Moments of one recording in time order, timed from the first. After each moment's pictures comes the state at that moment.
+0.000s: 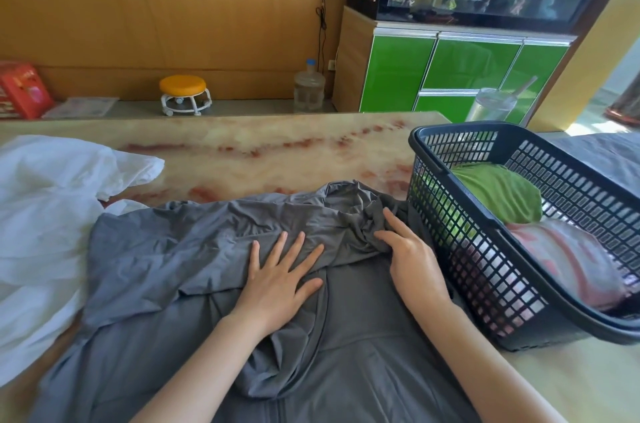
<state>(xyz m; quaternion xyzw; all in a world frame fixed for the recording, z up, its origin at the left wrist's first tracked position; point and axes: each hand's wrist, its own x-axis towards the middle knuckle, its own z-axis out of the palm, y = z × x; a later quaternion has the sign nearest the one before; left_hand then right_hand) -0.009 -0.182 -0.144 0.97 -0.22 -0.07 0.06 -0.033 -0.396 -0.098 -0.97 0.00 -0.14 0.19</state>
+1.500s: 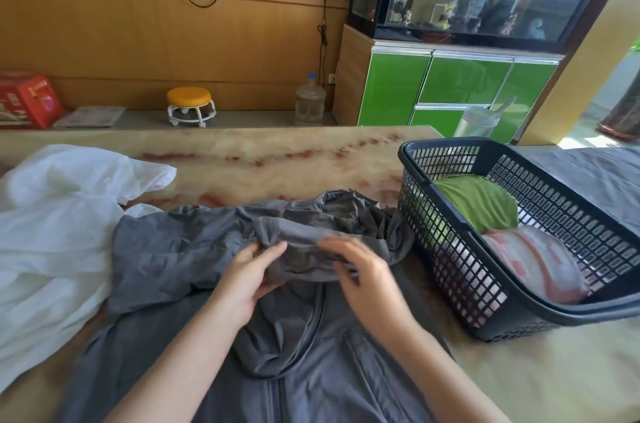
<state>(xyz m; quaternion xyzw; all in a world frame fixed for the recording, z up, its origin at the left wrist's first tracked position) -0.039 -0.162 -0.071 0.57 0.16 -0.15 0.79 -0.080 -0.342 -0.067 -0.89 -0.16 -0.15 0.41</state>
